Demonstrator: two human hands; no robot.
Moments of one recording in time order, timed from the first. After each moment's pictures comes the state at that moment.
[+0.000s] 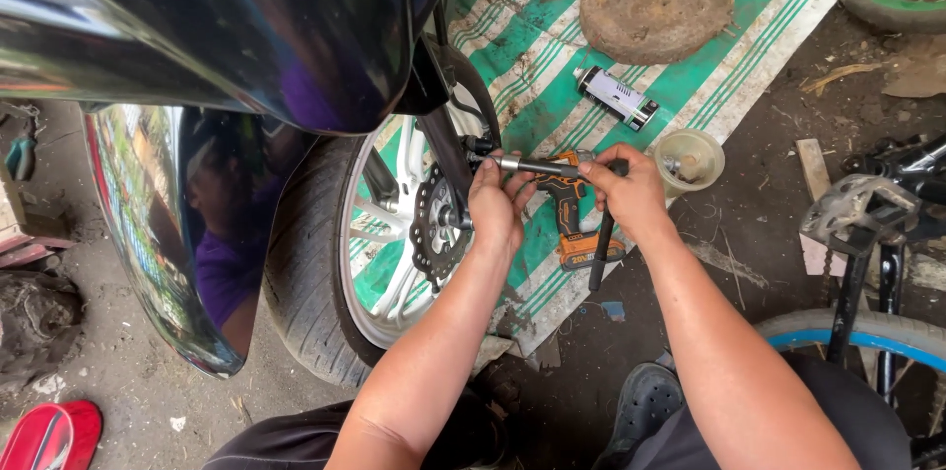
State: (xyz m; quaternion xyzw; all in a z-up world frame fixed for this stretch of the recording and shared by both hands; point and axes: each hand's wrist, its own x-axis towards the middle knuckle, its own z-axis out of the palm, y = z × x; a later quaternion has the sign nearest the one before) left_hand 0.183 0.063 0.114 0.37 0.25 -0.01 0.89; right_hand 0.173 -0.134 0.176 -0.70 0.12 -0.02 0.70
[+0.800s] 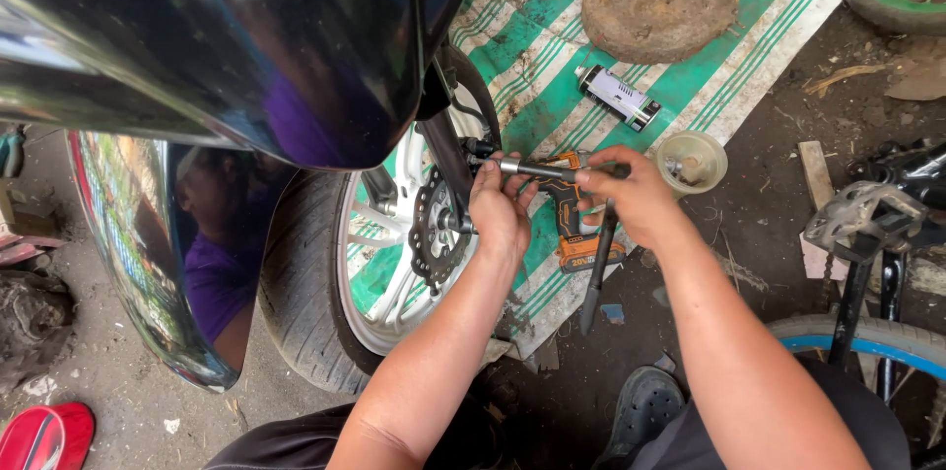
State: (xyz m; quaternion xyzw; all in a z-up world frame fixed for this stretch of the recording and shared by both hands) left_hand 0.189 0.055 0.100 0.31 0.26 0.03 0.91; right_hand 0.172 -0.127 0.214 -0.65 0.16 0.12 0.73
